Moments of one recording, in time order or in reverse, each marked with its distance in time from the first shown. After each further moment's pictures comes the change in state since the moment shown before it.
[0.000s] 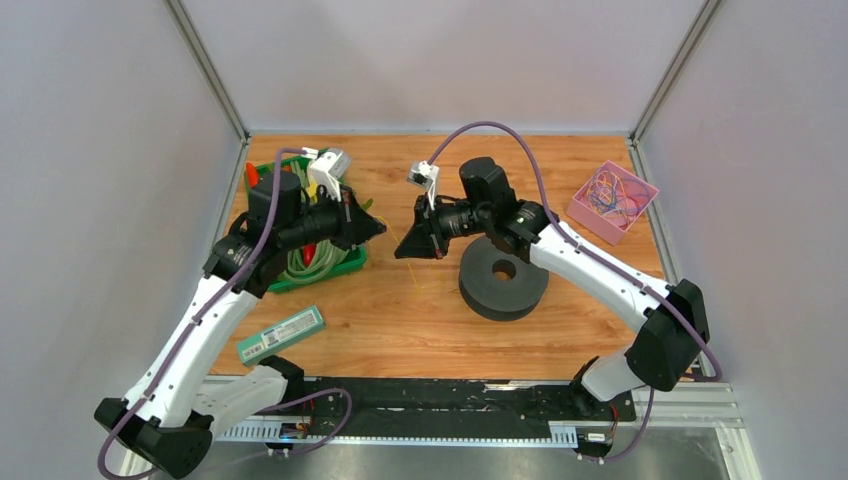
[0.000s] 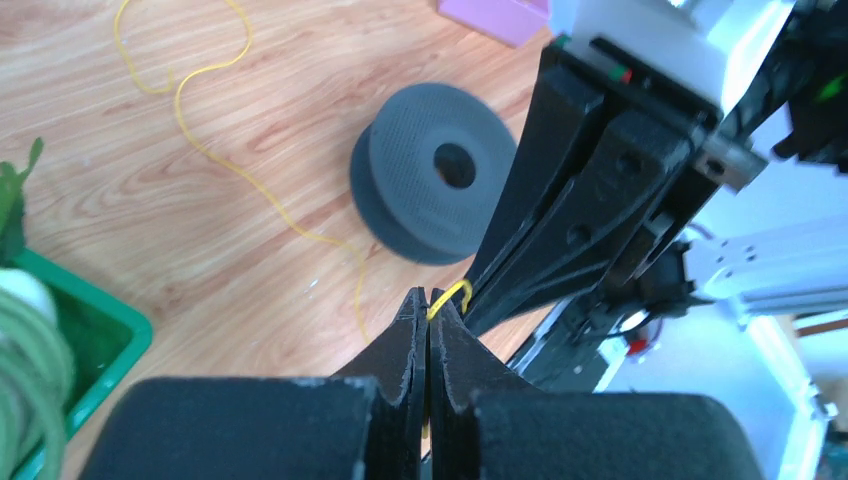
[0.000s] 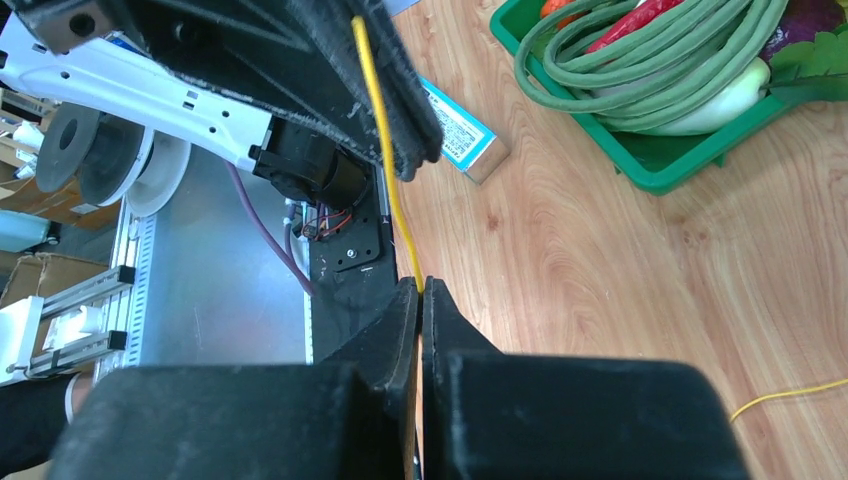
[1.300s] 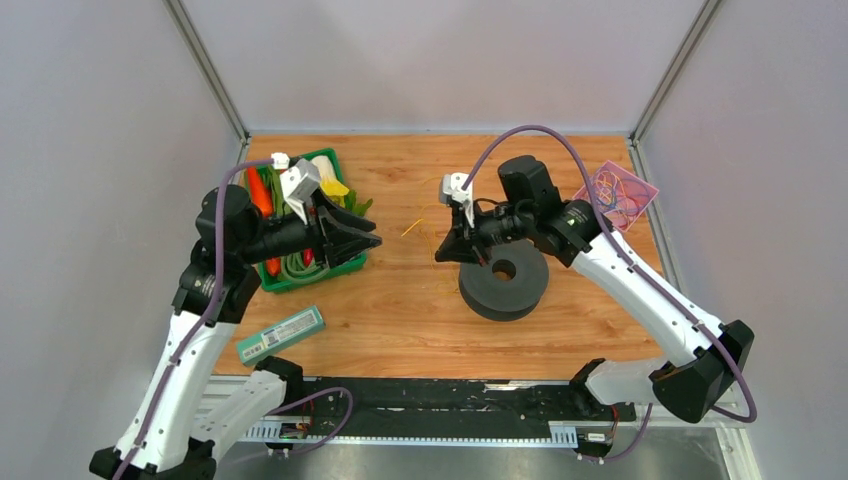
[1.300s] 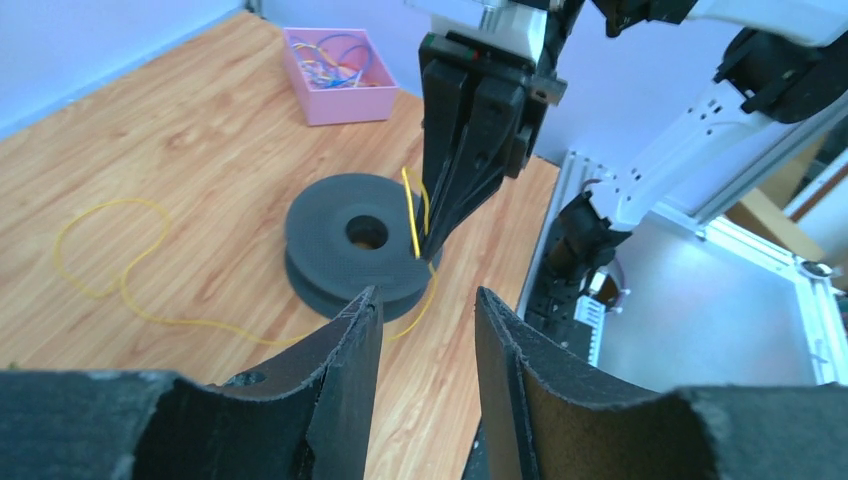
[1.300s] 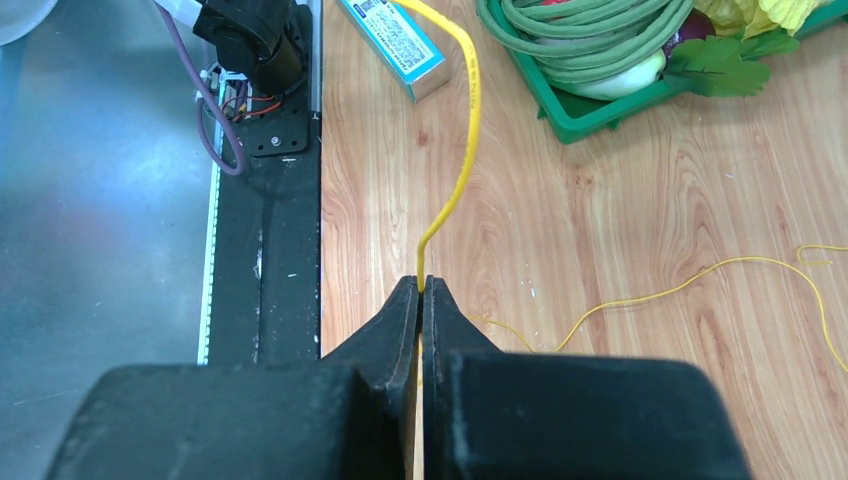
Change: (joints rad) left arm 0.162 -0.181 -0.056 0.216 0.459 0.112; right arm -0.082 -0.185 0.045 -0.410 -0.011 -0.519
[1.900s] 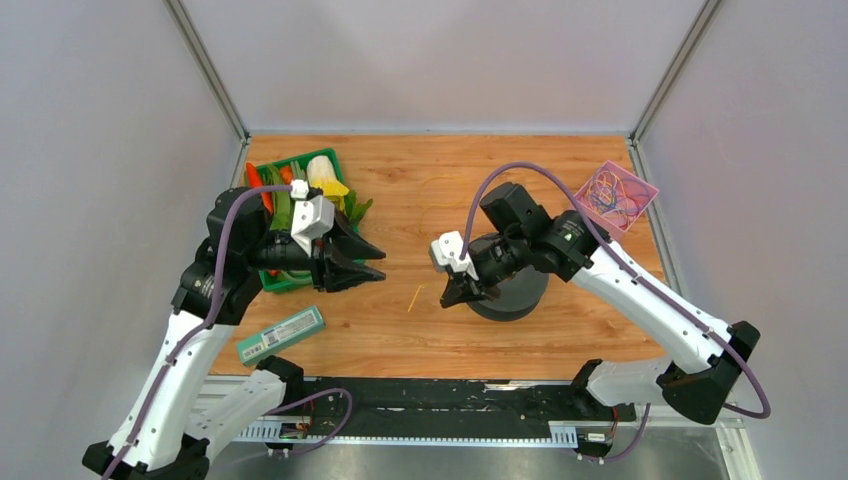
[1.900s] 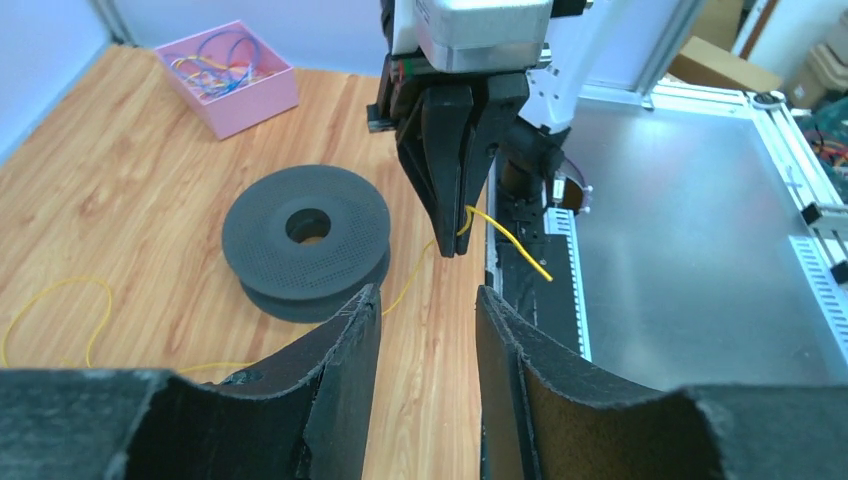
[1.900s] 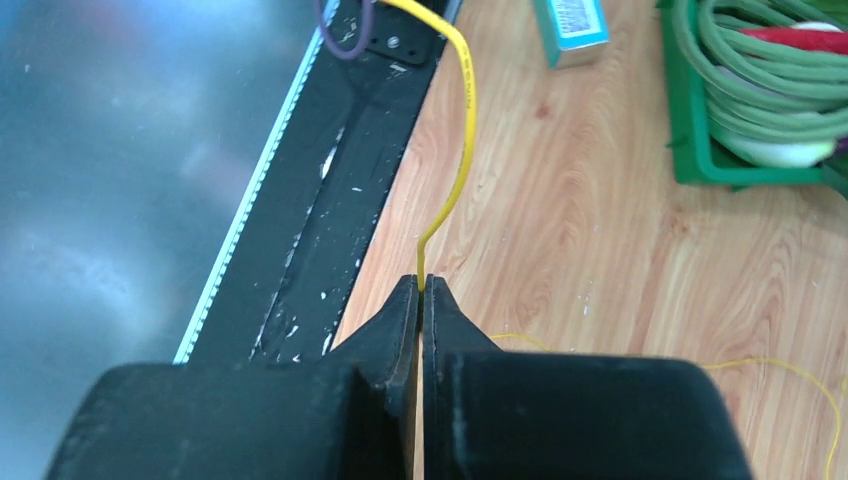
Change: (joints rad) left arm -0.092 0.037 0.032 -0.114 0.208 0.285; right arm 0.135 -0.019 0.035 -0.308 -0.063 -0.424
